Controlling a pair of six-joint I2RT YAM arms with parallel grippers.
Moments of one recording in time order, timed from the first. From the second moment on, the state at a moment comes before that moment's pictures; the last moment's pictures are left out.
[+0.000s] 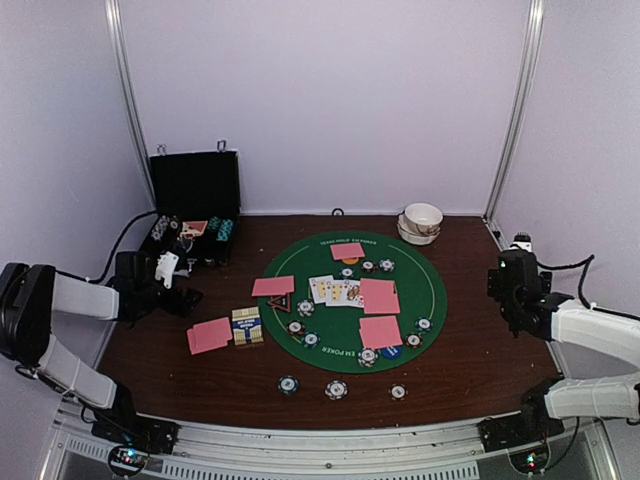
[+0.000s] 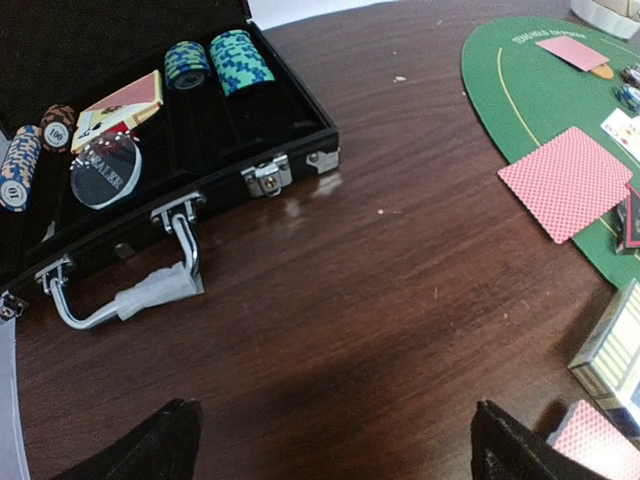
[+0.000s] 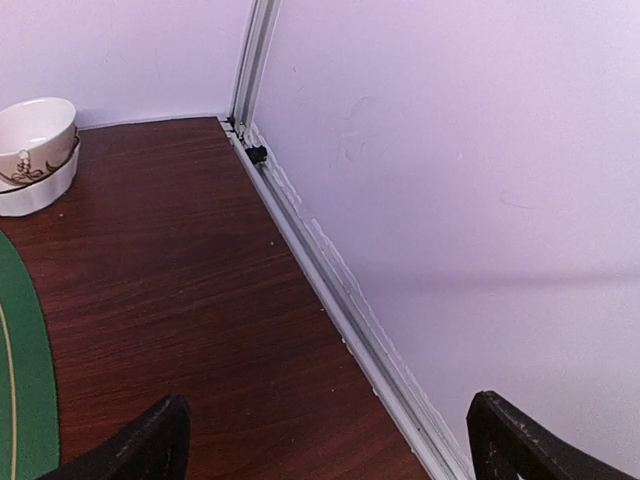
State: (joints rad) left arm -0.02 1.40 0.50 0.24 0.29 0.30; right arm 0.33 1.01 0.48 -0.05 0.88 0.19
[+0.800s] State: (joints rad) left arm -0.02 1.57 0.32 0.85 0.12 0.16; right arm 0.11 1.57 0.36 0.96 0.48 -0.05
